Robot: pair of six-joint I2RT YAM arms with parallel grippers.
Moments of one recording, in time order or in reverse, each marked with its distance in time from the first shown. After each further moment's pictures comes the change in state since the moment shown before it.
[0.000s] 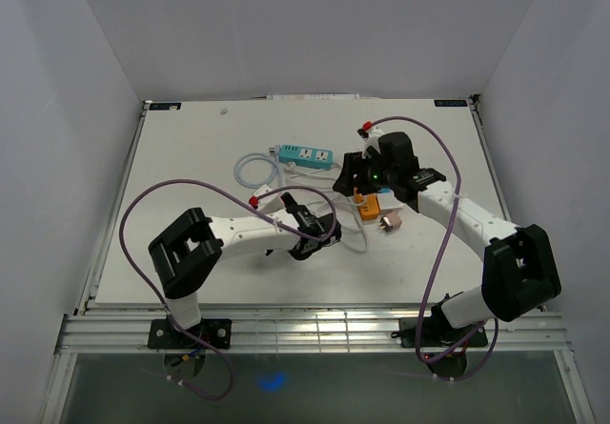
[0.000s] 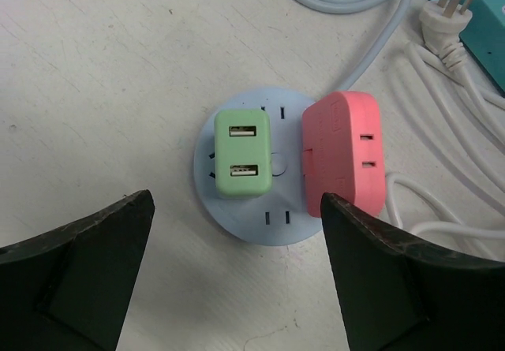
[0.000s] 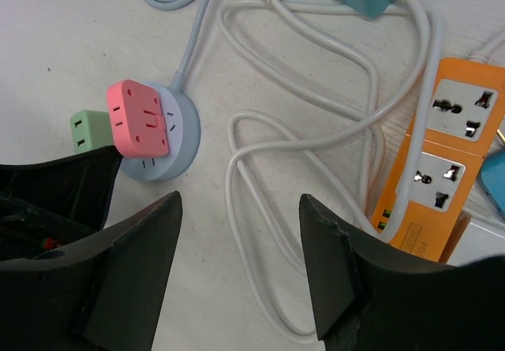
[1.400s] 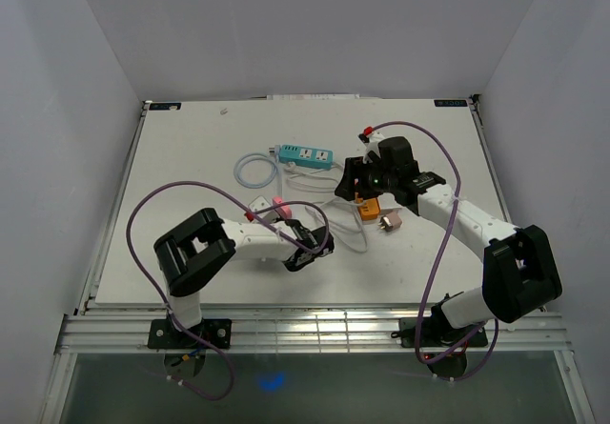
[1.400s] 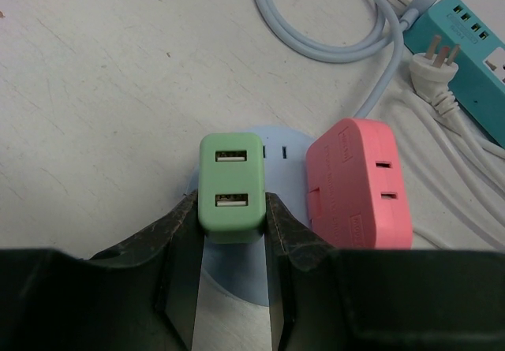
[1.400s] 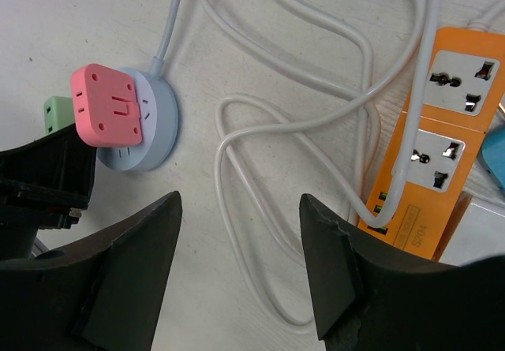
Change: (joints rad) left arm -0.003 0.020 -0.182 0.229 -0.173 -0.050; right arm 0.000 -0.006 -0.034 0.000 0.015 0.004
